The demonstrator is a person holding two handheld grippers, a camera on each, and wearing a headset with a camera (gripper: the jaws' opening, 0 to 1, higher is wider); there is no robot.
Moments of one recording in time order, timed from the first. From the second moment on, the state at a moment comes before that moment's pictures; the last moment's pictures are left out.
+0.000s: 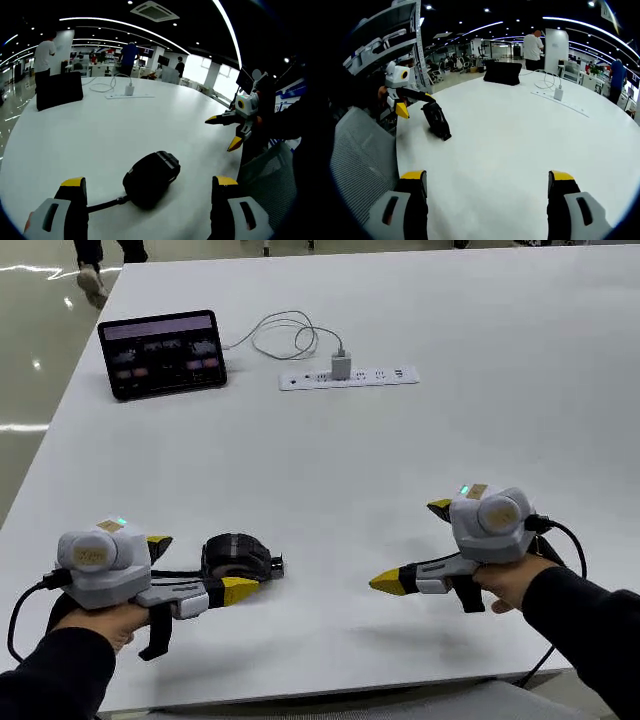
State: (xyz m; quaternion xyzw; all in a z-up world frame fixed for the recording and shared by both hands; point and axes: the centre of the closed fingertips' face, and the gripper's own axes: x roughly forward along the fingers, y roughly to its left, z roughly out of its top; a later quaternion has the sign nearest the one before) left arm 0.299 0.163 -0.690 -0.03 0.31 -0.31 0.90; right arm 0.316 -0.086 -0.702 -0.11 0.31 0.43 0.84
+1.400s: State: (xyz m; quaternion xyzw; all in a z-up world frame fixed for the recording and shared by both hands) left arm 0.260 0.204 -0.649 0.01 0.28 -0.33 0.90; right arm 0.261 -0.186 -0.679 -0.10 0.31 0.37 0.87
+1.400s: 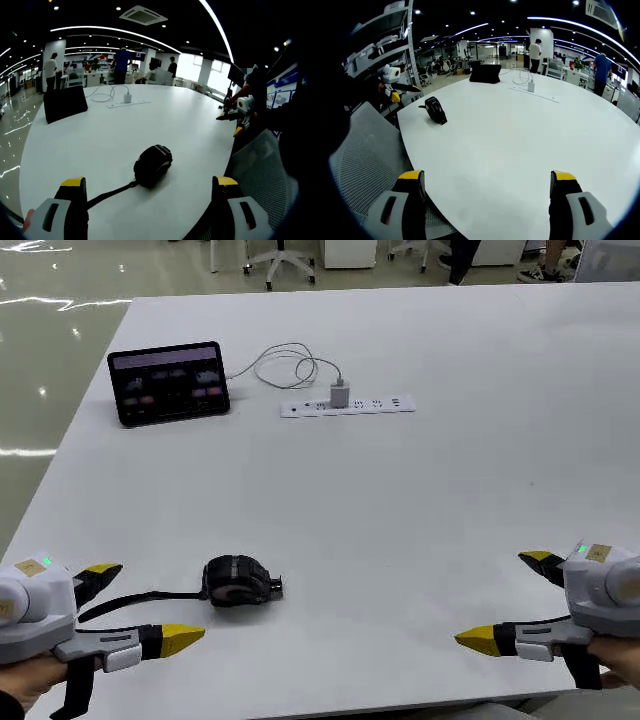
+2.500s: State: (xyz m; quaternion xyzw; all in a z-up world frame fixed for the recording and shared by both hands) left arm 0.259 0.221 -0.648 0.00 0.30 -0.31 0.90; right arm 0.251 -0.197 -0.674 -0.09 0.31 0.36 0.88
